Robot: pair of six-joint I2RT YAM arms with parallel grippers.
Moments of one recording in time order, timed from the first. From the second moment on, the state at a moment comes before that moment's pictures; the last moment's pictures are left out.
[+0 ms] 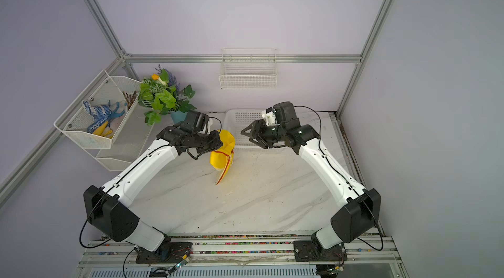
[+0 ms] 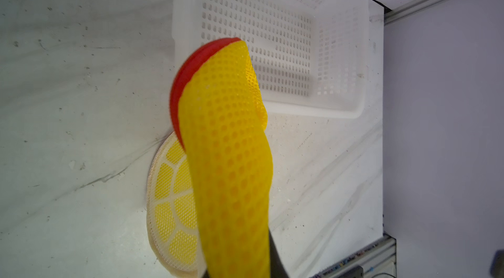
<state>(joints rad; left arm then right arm) -0.46 1.58 1.52 -0.76 0.11 -0.62 0.46 1.52 1.50 -0.60 -0.65 1.02</state>
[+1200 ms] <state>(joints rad) -0.59 1.53 1.52 -0.55 -0.09 -0.50 0.53 1.75 1.24 0.30 -0.75 1.97</state>
